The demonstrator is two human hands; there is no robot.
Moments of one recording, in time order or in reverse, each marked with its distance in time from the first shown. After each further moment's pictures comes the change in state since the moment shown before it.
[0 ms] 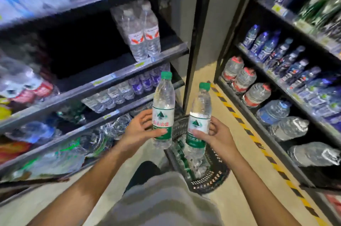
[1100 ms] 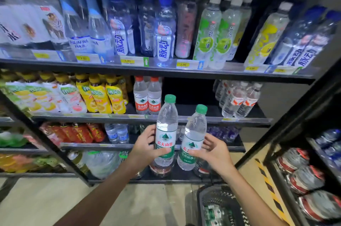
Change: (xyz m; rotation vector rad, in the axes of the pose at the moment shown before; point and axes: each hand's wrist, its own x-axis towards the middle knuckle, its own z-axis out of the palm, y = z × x) left_hand -0.140 0.046 -0.213 0.016 0.460 0.283; right_hand 0.033 -0.081 0.271 -0.217 -0.460 -0.290
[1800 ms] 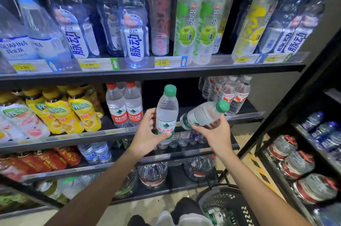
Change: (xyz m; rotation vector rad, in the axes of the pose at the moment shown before) left_hand 0.129 -0.009 0.032 0.175 -0.076 0.211; right_hand 0.096 0.015 -0.031 0.051 0.446 -0.168
